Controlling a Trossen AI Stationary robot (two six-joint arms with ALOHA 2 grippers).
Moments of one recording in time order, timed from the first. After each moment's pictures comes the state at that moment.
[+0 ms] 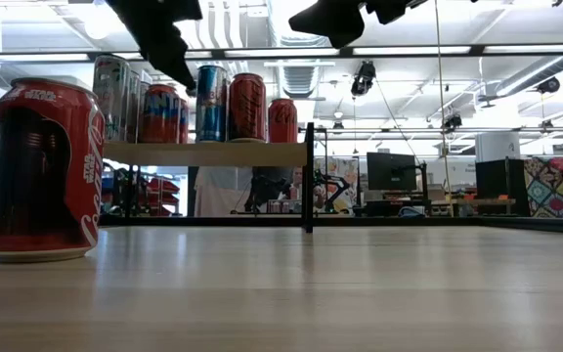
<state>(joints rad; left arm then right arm) 0.16 1.17 1.07 -0.67 -0.70 0.16 0.20 1.47 1.01 0.04 -0.10 -0.19</state>
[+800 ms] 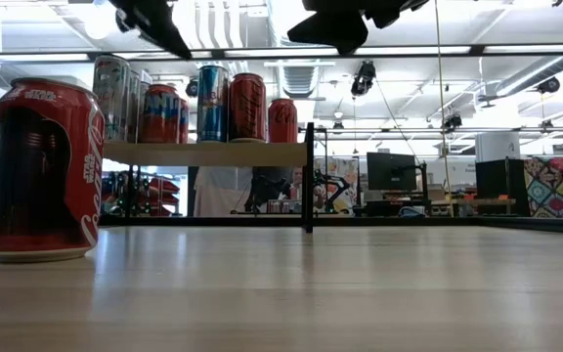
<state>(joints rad) -0.02 1.09 1.08 -0.71 -0.70 -0.13 0.20 1.47 1.01 0.04 0.01 -0.08</state>
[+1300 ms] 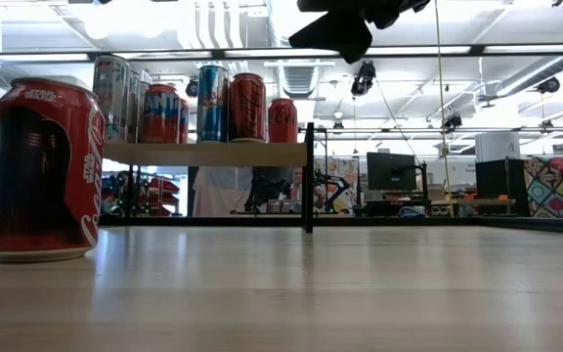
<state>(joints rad) -0.45 1.09 1.09 -0.69 -0.70 -0.38 0.20 1.47 1.01 0.04 0.06 0.05</state>
